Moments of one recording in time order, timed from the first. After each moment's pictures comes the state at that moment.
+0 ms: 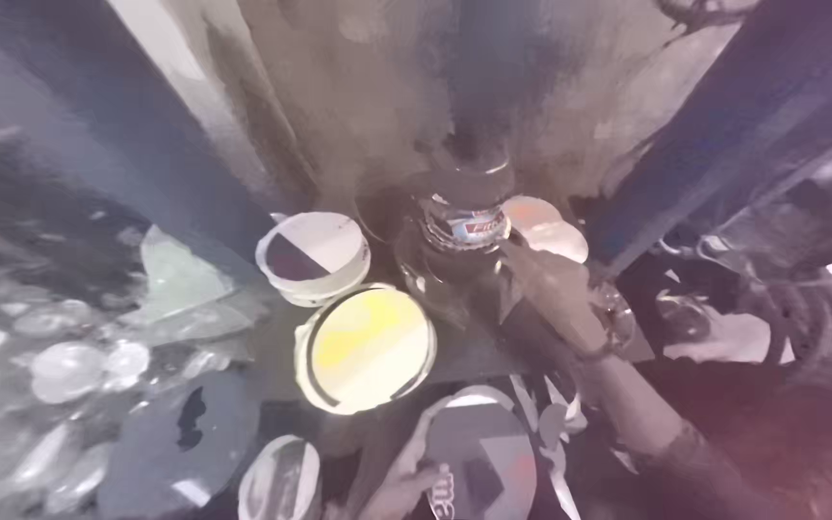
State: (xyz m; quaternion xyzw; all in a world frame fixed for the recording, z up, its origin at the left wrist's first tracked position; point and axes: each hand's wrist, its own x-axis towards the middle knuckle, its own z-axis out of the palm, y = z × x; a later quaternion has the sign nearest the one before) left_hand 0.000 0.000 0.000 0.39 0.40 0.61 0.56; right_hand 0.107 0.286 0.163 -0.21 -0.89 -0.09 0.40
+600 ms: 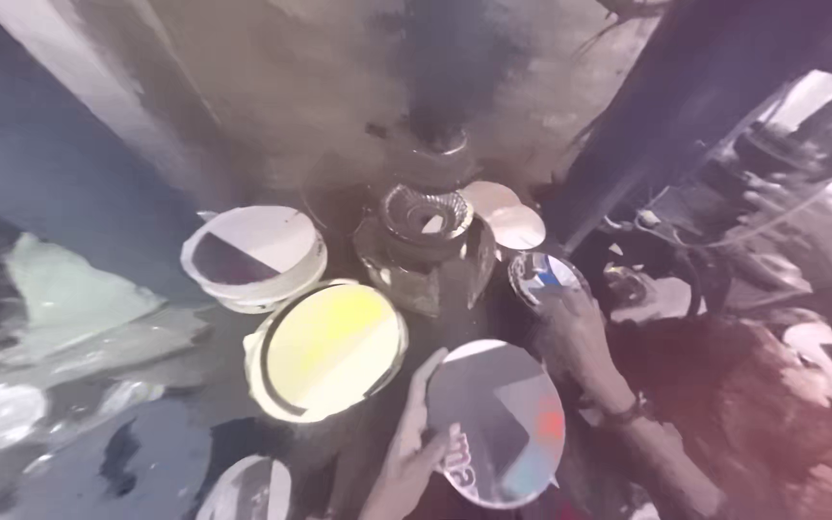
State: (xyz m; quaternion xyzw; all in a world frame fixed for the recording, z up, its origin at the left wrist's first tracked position) left_hand 0.021 0.036 0.073 0.45 0.38 0.67 0.45; right_hand 0.211 0.235 0.123 -0.35 -0.88 0.00 0.33
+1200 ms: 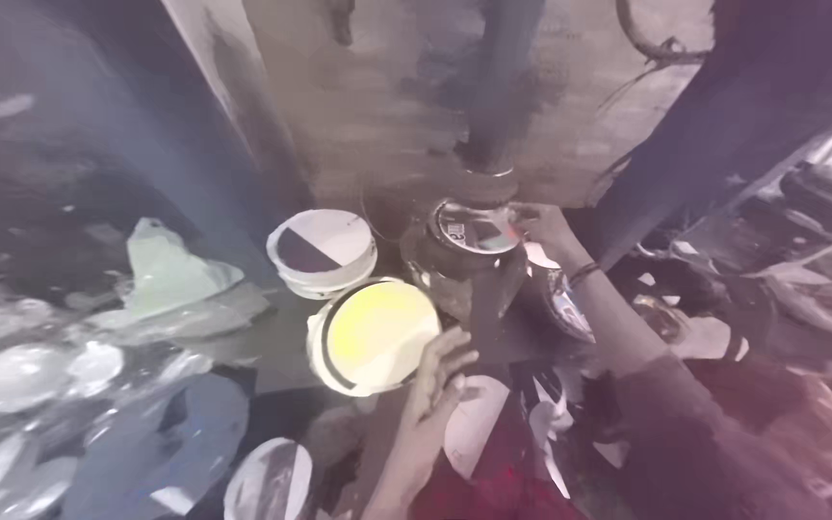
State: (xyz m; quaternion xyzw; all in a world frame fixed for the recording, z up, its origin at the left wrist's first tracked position) left_hand 0.004 0.042 0.108 0.39 0.42 0.72 0.40; right_hand 0.073 0.378 0.183 -0.37 -0.76 0.45 0.28
